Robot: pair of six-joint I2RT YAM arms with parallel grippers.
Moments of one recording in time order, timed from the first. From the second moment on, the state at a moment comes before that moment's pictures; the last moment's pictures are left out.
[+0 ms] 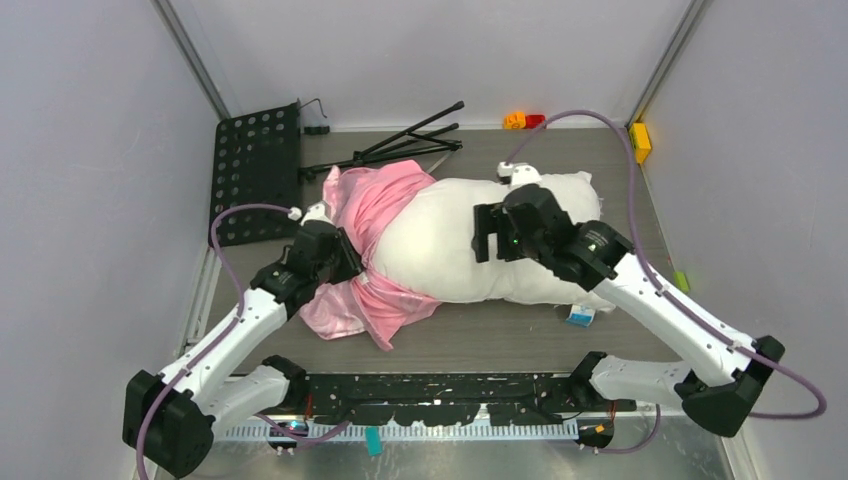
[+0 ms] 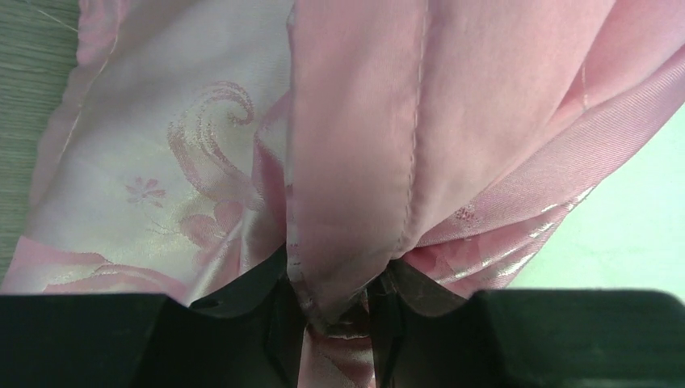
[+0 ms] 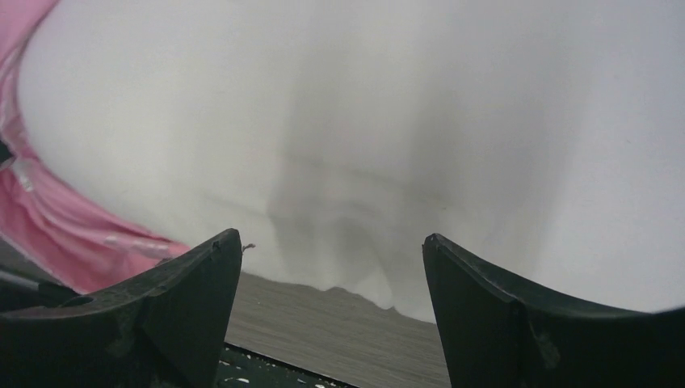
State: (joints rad) left arm -0.48 0.97 0.69 -0.43 -0.12 -0.72; right arm 0.71 1.10 1.19 -0.80 0.25 0.45
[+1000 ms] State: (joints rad) left arm -0.49 0.88 0.66 -0.36 -0.19 -0.68; right arm 0.63 1.23 1.08 -0.58 0.21 0.50
